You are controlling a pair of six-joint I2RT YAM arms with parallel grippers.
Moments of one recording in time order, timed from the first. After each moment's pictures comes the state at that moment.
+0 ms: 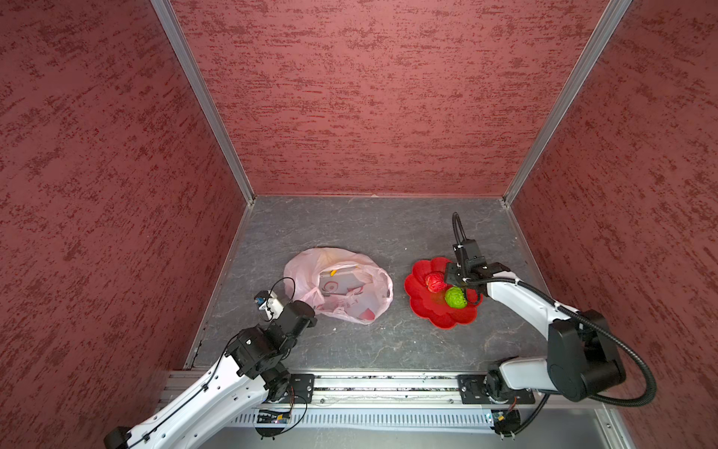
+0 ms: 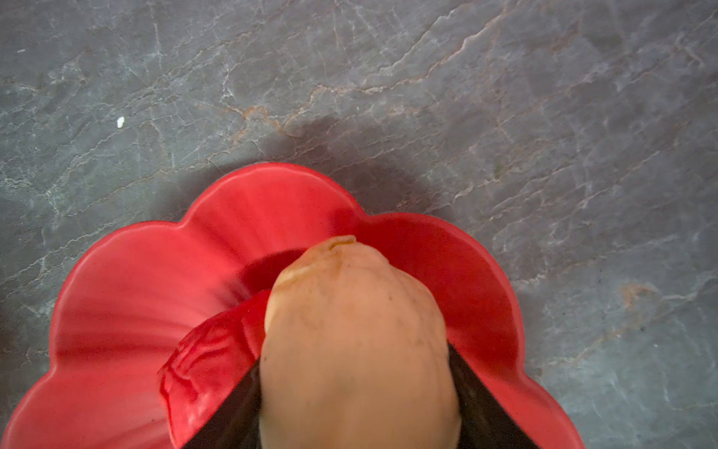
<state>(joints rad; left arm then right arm) -0.76 0.51 0.49 -0.94 -0.54 -1.39 0.29 1.38 0.79 -0.46 0.17 0.46</state>
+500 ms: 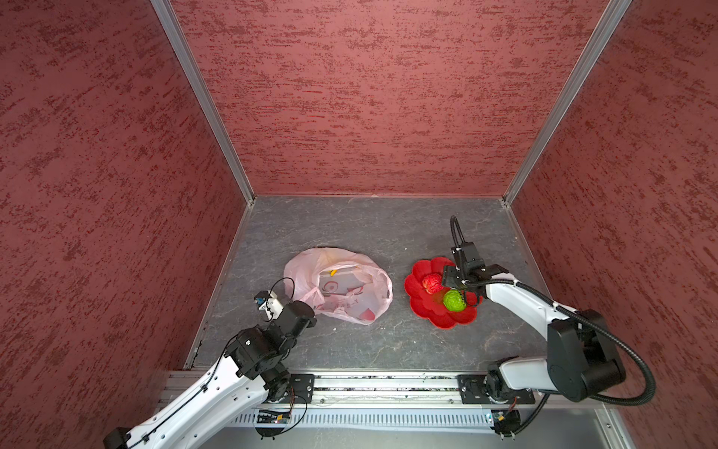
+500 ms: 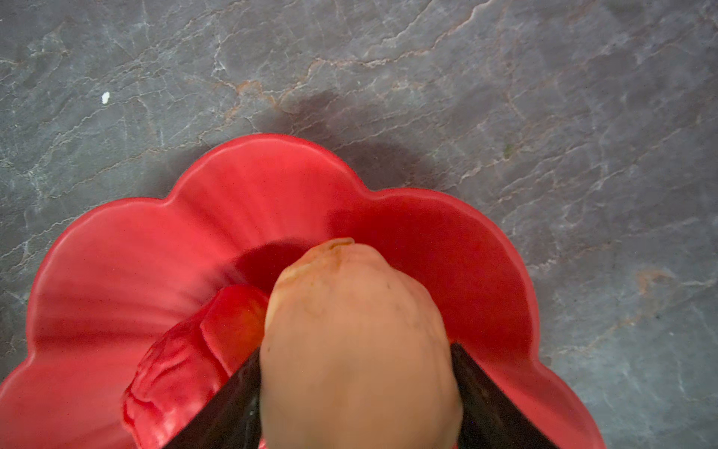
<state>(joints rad) -0.76 0.50 0.49 -0.94 -0.53 -1.39 0.30 1.38 0.78 -0.46 0.16 0.48</state>
